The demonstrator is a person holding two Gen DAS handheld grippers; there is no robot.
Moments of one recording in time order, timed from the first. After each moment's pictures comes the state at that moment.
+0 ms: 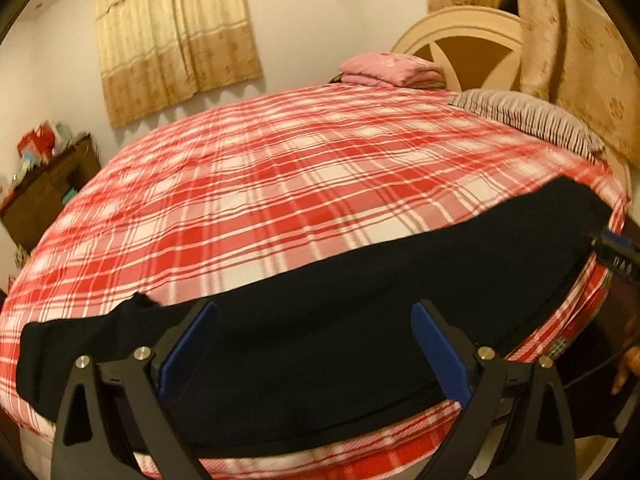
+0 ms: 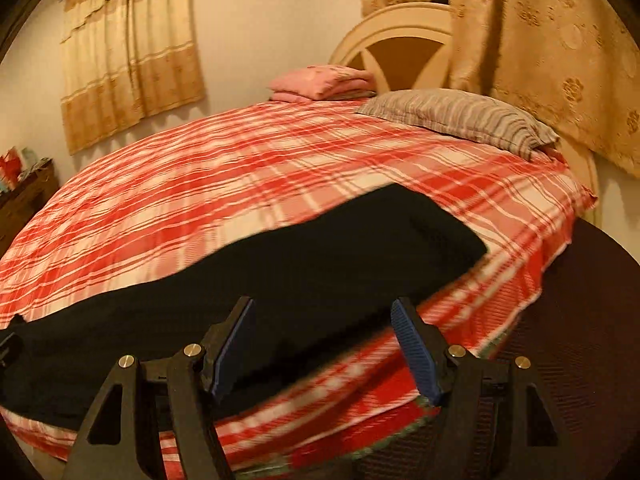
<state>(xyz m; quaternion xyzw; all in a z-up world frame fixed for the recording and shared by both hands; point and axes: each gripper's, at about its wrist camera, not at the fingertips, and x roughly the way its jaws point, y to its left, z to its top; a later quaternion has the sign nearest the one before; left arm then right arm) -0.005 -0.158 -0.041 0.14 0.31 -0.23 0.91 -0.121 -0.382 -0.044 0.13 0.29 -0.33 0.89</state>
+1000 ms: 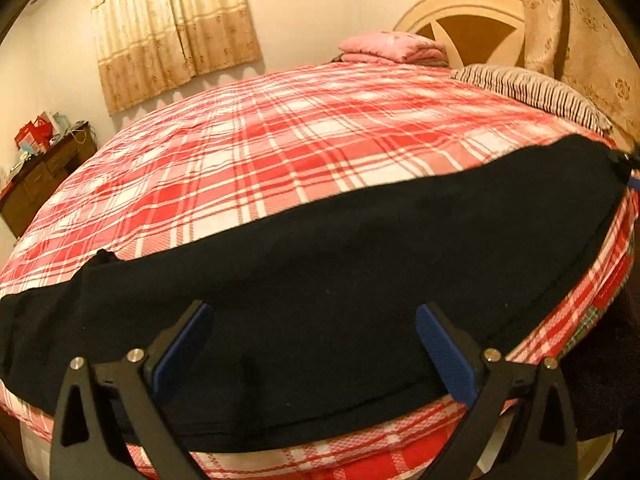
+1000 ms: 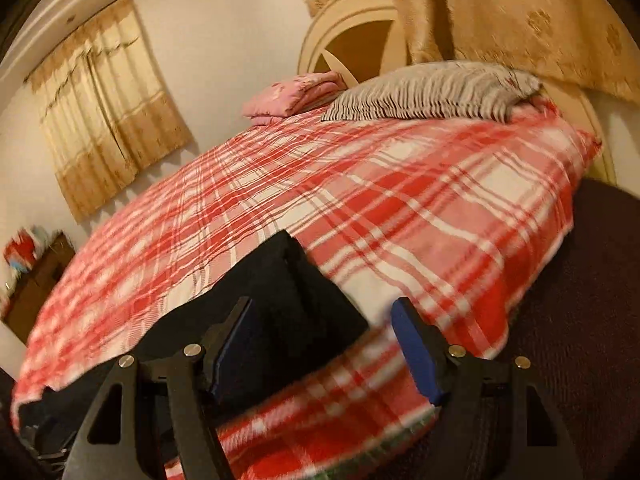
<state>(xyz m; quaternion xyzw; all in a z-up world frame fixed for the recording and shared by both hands) -0.003 -0.164 -0.088 0.15 0.34 -0.22 0.90 -0.146 -0.496 -0.041 0.23 0.24 -0.31 0.89</state>
